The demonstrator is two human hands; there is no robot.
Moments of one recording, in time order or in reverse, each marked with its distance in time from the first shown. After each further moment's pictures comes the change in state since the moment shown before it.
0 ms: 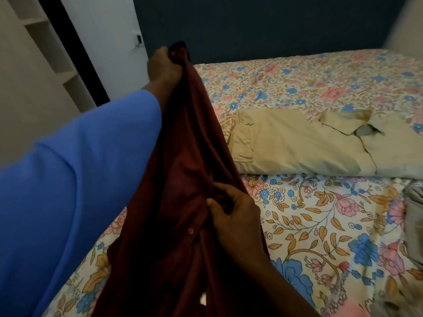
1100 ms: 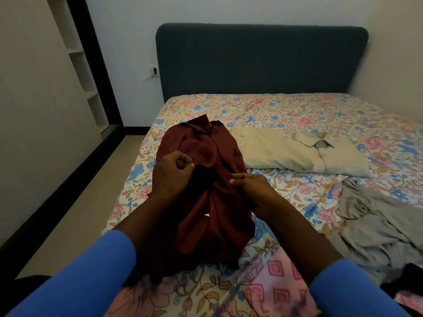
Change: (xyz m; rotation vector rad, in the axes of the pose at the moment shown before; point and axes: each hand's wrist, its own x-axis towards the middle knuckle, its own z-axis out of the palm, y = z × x) left_hand -0.316 -0.086 -0.084 -0.270 -0.055 0.082; right_hand -0.044 -0.055 -0.061 0.294 -0.093 0.408
